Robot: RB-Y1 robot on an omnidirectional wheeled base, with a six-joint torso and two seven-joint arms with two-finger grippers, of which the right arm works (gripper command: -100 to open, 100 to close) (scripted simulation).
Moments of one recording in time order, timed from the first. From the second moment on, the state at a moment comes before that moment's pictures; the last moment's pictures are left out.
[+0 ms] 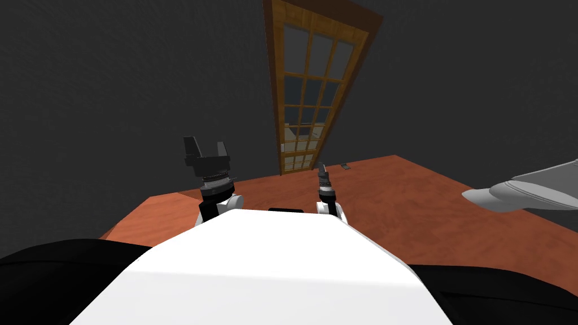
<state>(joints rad) 0.37 -0.07 0.05 -1.87 0.16 -0.65 0.37</state>
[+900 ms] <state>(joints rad) 0.31 -0.11 0.06 -1.67 0.18 -0.70 0.50</state>
